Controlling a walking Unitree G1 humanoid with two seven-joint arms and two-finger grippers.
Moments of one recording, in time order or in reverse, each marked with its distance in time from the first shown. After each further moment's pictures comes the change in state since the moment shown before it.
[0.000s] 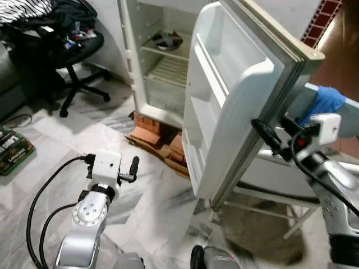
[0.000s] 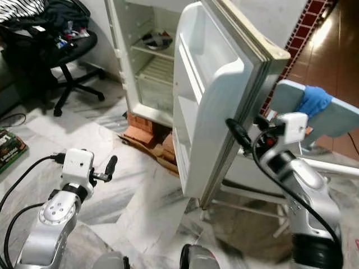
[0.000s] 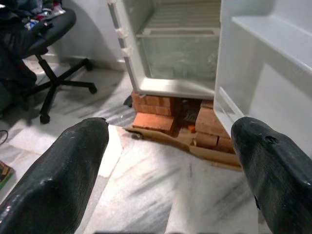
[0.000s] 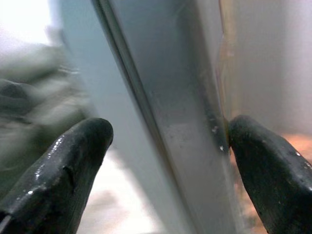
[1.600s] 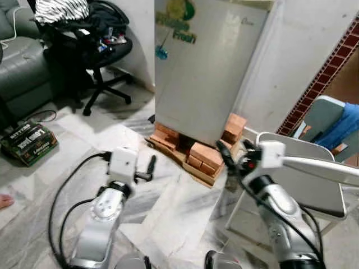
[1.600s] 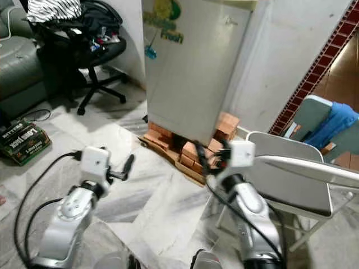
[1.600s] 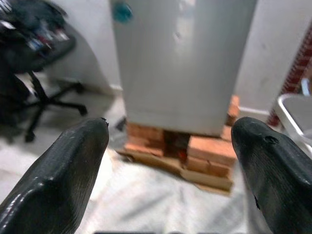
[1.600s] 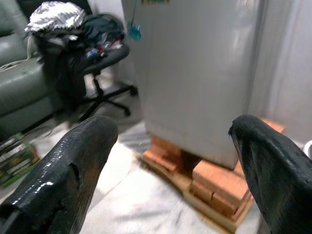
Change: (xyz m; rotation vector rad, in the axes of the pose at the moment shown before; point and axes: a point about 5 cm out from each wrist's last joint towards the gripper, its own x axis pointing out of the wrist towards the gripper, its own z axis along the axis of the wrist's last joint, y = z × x) left arm 0.018 -0.032 0.021 -0.049 -0.114 -0.135; right arm 0.016 0.009 -0.087 -0.172 0.033 -0.382
